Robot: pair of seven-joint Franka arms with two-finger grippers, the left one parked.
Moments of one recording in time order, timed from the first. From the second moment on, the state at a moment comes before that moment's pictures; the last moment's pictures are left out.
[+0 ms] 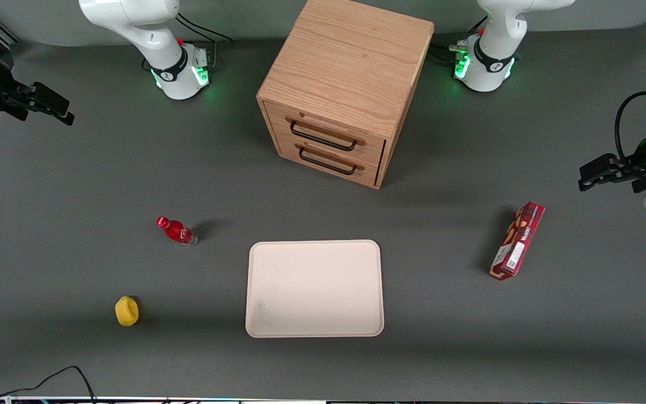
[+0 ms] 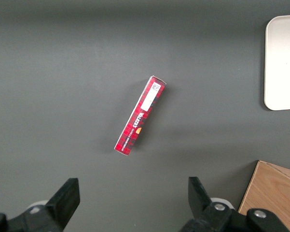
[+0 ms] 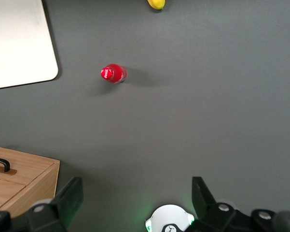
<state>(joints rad) 0.06 -0.19 -0.02 -1.68 0.00 1.43 0.20</state>
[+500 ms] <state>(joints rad) 0.06 -0.19 -0.01 -1.66 0.00 1.41 0.18</state>
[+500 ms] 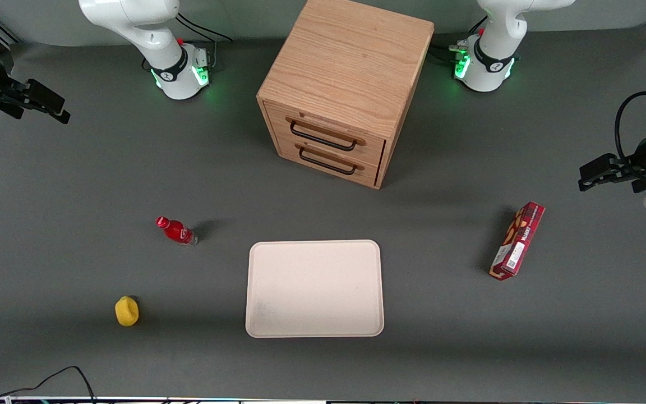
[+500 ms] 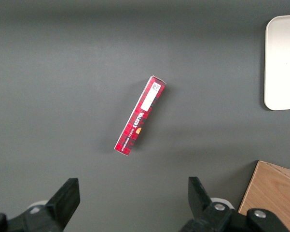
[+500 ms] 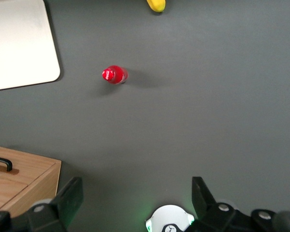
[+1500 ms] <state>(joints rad) 0.08 0.05 0.29 -1.57 0.41 1.36 -0.48</state>
